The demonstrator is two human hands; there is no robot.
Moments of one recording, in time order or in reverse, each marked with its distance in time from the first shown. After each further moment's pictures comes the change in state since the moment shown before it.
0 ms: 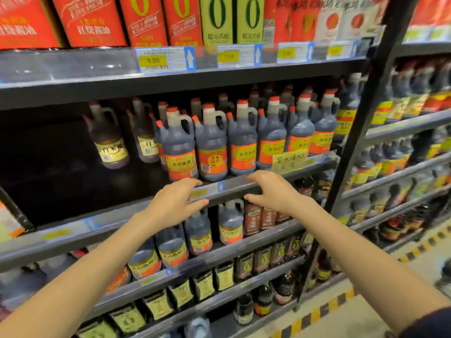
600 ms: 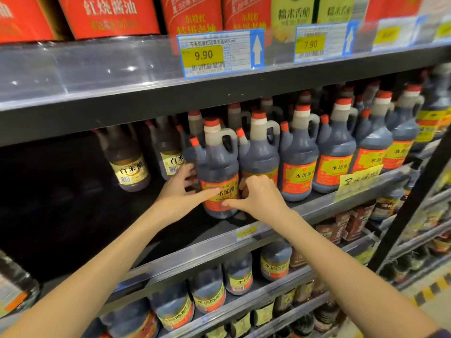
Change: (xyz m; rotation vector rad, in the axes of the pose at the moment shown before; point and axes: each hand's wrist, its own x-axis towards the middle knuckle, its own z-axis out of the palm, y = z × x) left_hand 0.079 -0.121 -0.015 -0.818 0.121 -0.230; right_hand 0.146 -0.081 0.054 0.176 0.254 0.083
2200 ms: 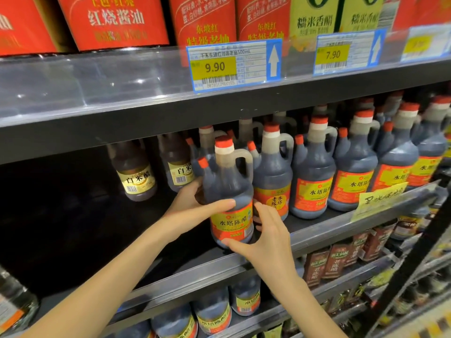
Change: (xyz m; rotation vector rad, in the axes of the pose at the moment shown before) left_hand 0.008 0.014 0.009 -0.168 -0.076 0.054; right_hand -0.043 -0.006 0.045 0.383 0.294 0.048
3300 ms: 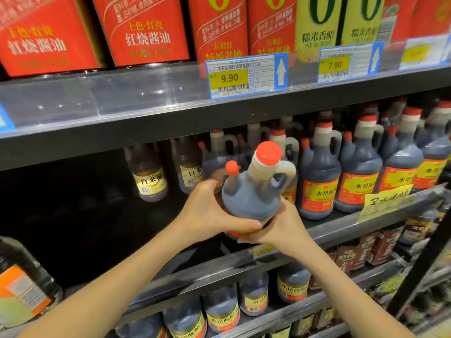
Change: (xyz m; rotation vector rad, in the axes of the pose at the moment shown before) left_hand -0.039 0.047 0.003 0.212 0.043 0.306; right_hand 0.030 -0.011 -0.035 0.418 -0.309 0.077
